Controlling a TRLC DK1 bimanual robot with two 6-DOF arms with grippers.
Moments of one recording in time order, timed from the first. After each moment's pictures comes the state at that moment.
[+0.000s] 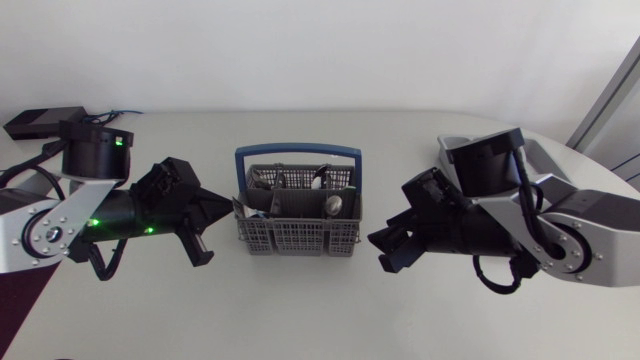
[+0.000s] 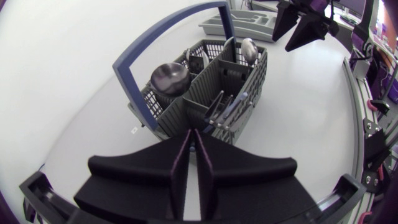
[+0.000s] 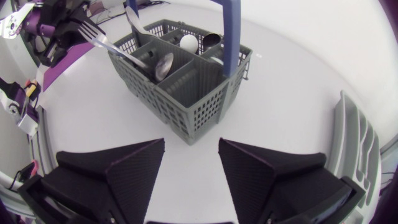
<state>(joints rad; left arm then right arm) -0.24 1.27 0.63 -0.07 0.40 0.65 0.49 1.28 0.64 -0.16 -0.18 -0.11</state>
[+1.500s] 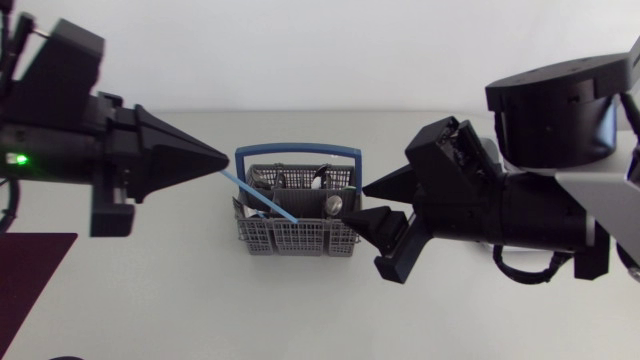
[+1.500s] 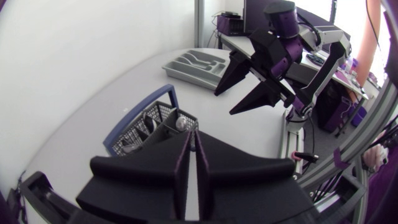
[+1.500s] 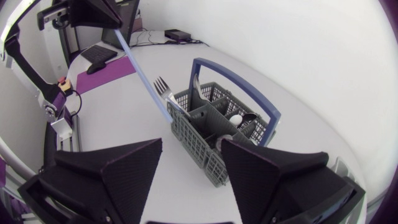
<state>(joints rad) -0.41 1.05 1.11 -0.75 0.54 0.40 0.72 1.07 0.80 -0.30 -0.16 -0.16</state>
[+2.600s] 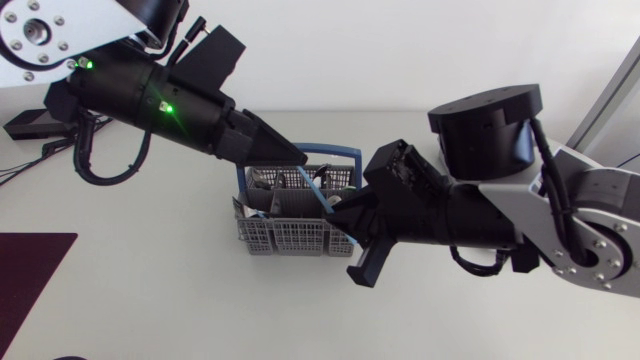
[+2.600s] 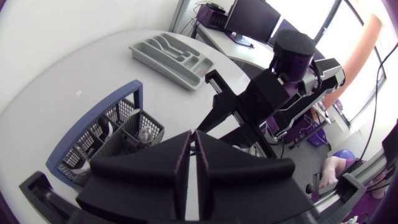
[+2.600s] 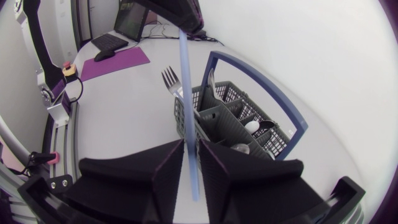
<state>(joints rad) -0.47 1.45 1.34 -0.77 0.72 0.25 0.72 1.22 0.76 -0.13 -0.22 -0.25</state>
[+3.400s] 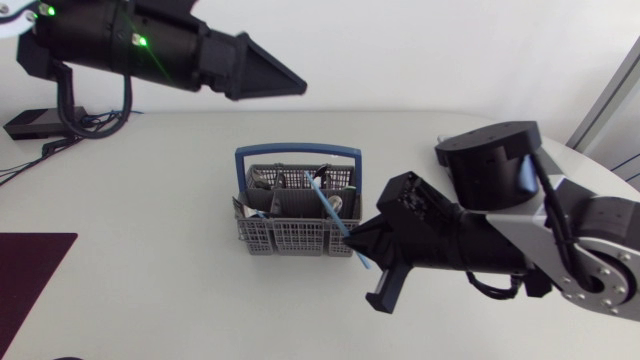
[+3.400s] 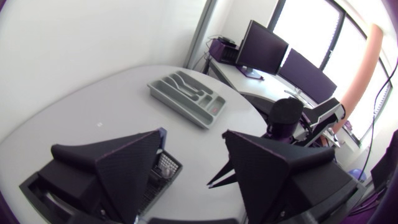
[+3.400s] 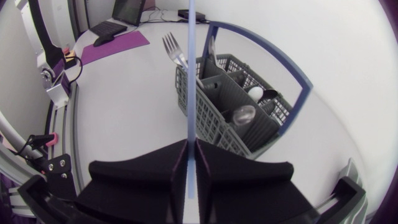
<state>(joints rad) -0.38 1.44 1.45 -0.63 0.74 0.13 0.68 1.15 0.66 -0.19 -0.22 -0.27</state>
